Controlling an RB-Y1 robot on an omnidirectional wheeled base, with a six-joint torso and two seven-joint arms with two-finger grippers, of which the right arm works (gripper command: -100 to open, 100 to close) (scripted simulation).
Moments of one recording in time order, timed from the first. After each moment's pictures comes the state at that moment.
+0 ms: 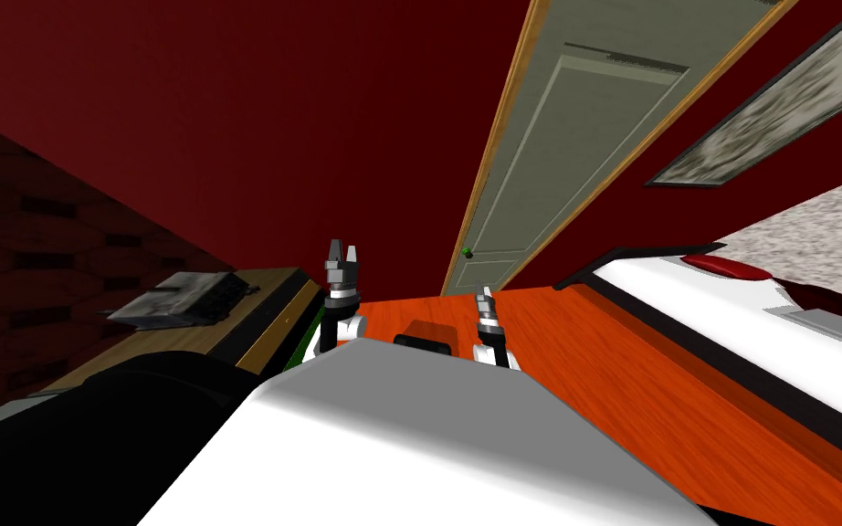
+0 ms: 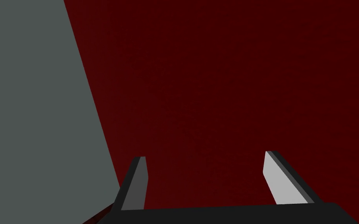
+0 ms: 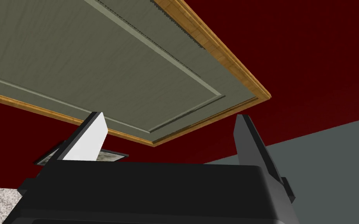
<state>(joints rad) 0.38 -0.09 0.08 -1.71 0.07 -0.60 0.64</state>
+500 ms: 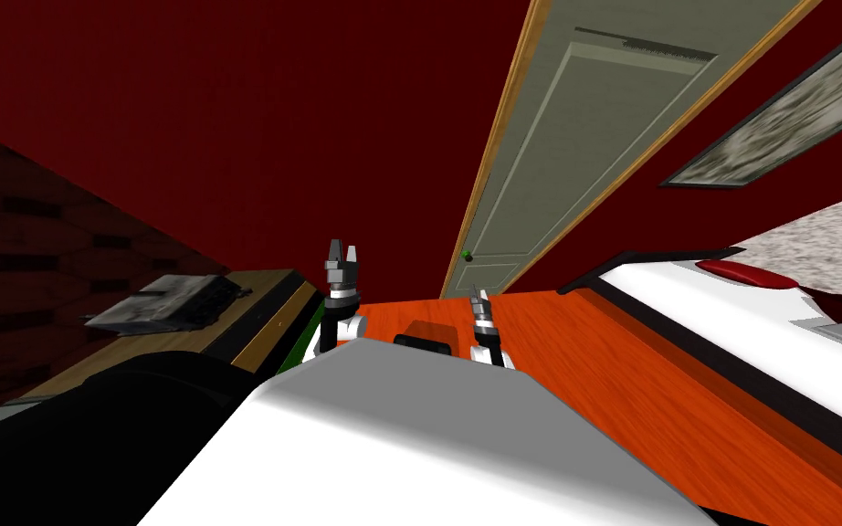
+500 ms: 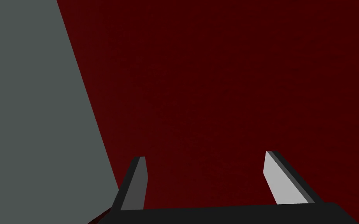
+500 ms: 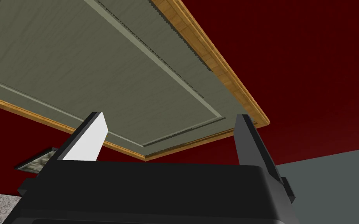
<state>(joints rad) 0.36 -0.10 0.10 -1.61 0.06 -0.62 0.76</state>
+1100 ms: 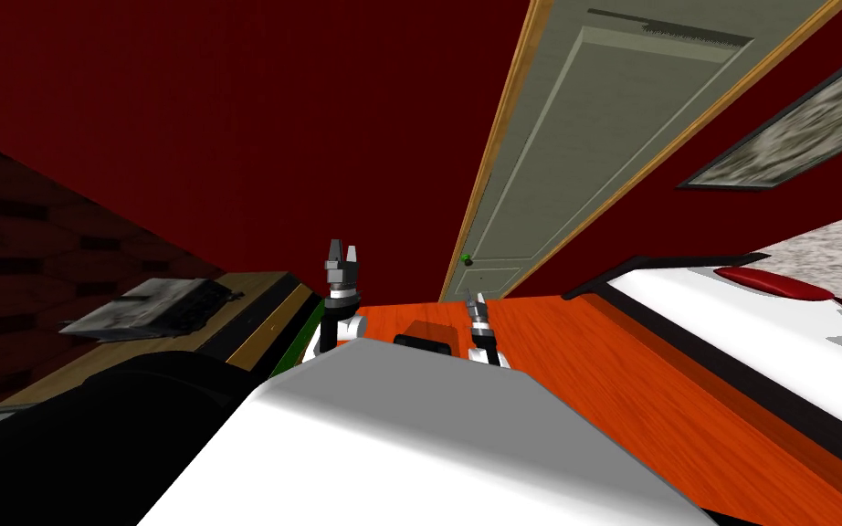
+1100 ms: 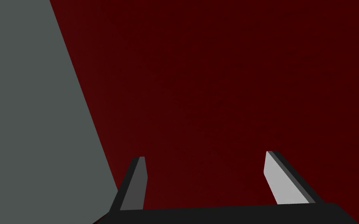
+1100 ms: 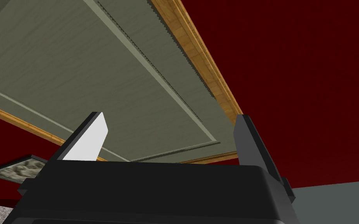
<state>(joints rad) 0.33 -0.11 0.12 -1.50 0.06 -0.65 0.90</state>
